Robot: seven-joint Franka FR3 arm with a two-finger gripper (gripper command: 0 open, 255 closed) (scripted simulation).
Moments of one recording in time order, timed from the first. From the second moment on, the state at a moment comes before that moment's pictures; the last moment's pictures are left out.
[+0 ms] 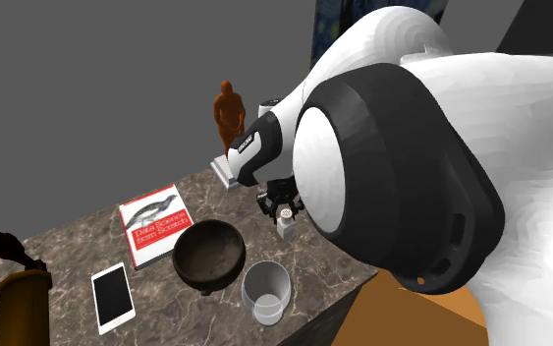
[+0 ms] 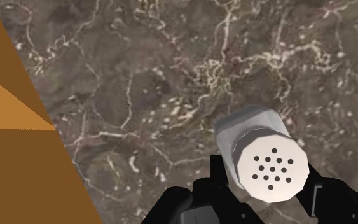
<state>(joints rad) 0.13 0.66 0.08 -1.80 -0.09 2.27 0.20</state>
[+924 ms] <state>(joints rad) 0.13 0.61 0.08 -1.80 -0.08 2.23 0.19</state>
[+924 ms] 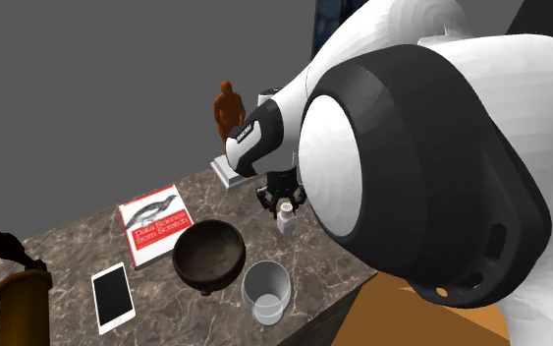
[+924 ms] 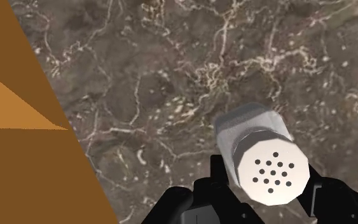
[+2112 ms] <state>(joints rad) 0.12 0.45 0.09 -1.79 -0.07 2.05 0.18</state>
